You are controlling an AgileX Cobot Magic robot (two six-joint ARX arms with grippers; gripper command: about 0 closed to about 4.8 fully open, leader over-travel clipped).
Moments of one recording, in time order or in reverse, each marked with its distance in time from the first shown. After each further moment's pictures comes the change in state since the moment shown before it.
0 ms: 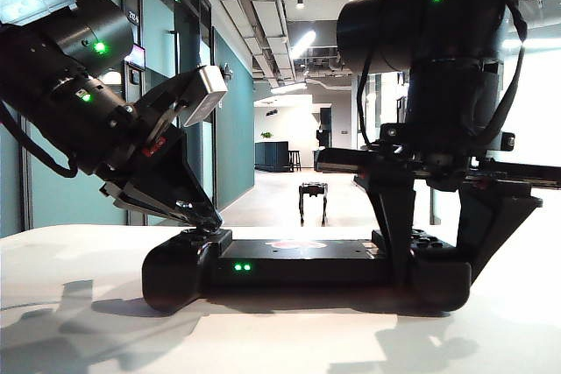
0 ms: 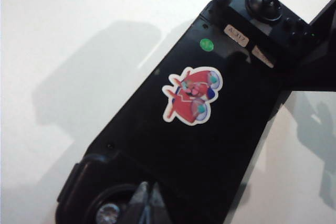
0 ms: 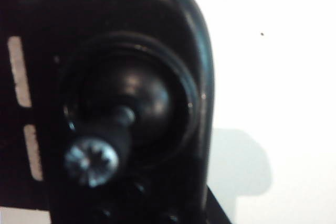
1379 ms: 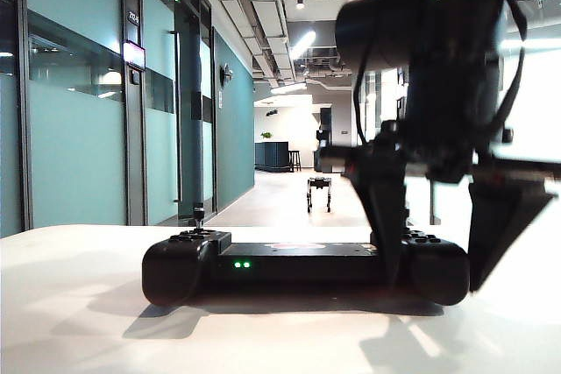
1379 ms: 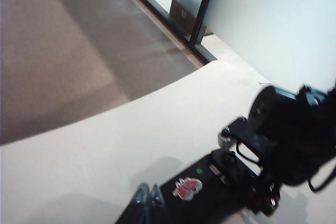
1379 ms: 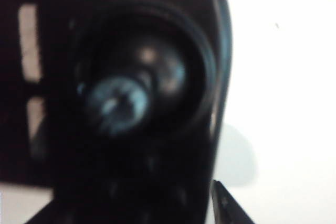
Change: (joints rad) left arm 0.000 -0.788 0.169 -0.396 -0.329 -0.308; right arm 0.000 0.003 0.029 -0.057 -0.002 -0.074
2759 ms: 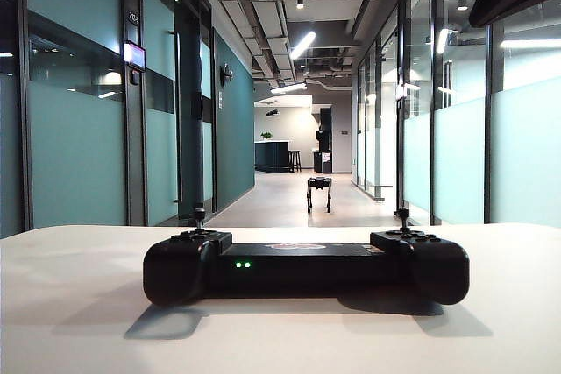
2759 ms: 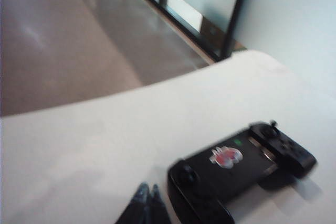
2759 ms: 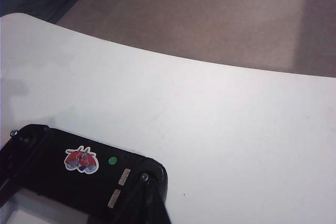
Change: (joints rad) left arm 0.000 -0.438 -0.483 0.154 -0.130 0.024; right arm 0.016 -0.872 -0.341 0.425 0.289 -0.347
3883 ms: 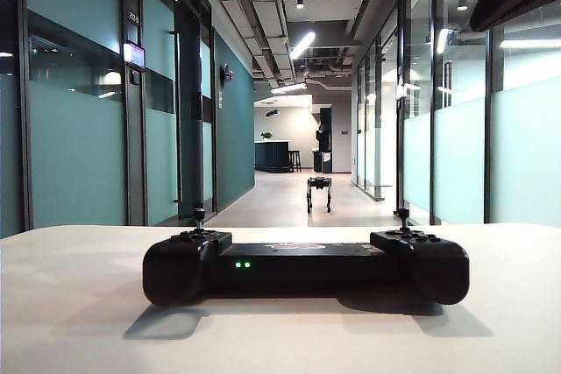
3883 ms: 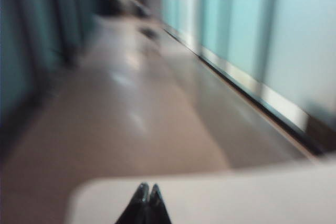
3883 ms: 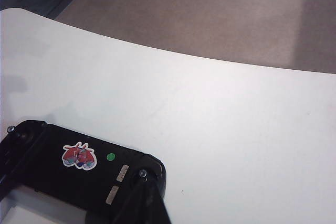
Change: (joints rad) left arm 0.219 -0.220 -0.299 0.438 -0.153 0.057; right arm 0.000 0.004 0.000 -0.010 0.000 0.000
